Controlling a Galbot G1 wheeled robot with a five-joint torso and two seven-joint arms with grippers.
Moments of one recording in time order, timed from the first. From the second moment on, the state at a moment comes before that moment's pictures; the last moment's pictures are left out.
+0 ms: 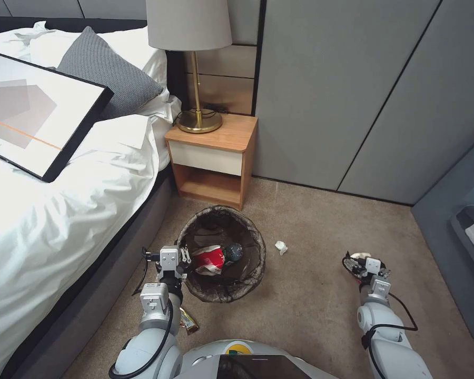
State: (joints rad) left arm 1.77 -1.47 -0.28 -2.38 0.01 0.33 -0.28; right arm -1.33 1.31 0.81 1.37 0.22 0.03 0.15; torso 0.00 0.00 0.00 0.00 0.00
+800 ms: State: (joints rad) left arm 1.77 -1.47 -0.28 -2.38 0.01 0.33 -0.28; right arm -1.14 1.28 0.77 1.05 0.36 0.02 0.13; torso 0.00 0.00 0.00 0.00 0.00
